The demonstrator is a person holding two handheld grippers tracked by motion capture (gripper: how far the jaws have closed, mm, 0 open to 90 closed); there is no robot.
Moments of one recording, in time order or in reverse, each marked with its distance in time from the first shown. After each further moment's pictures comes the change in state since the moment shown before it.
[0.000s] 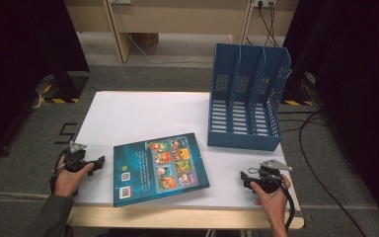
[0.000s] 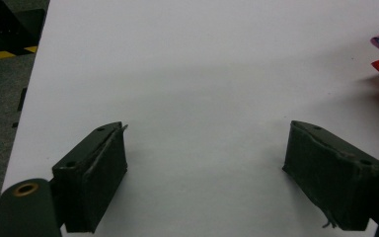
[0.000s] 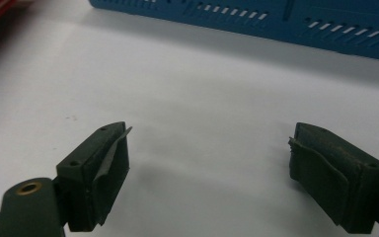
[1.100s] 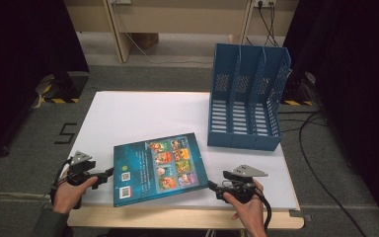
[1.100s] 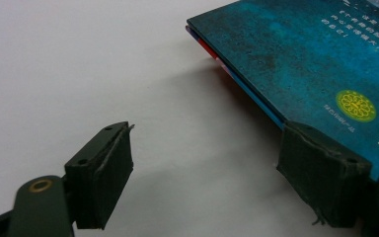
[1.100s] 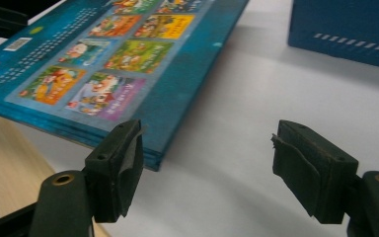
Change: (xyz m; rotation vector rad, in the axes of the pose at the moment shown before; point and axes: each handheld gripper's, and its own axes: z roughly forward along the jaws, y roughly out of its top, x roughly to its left) left arm -0.041 -0.010 -0.048 -0.005 -0.197 0.041; right arm 0.094 0.012 -0.016 -0.050 0.336 -0.095
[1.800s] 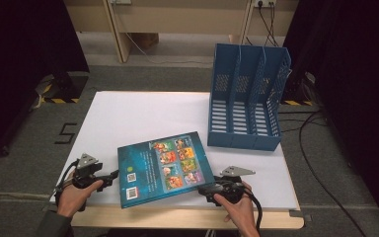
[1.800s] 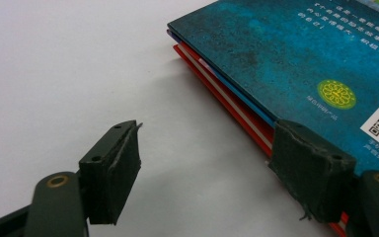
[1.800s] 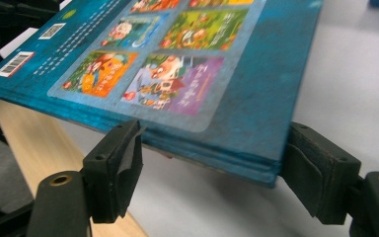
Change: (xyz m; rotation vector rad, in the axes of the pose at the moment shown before) left arm -0.020 -0.002 0.000 -0.006 -0.029 0.051; right arm 0.010 -0.004 0.025 0.082 0.111 0.047
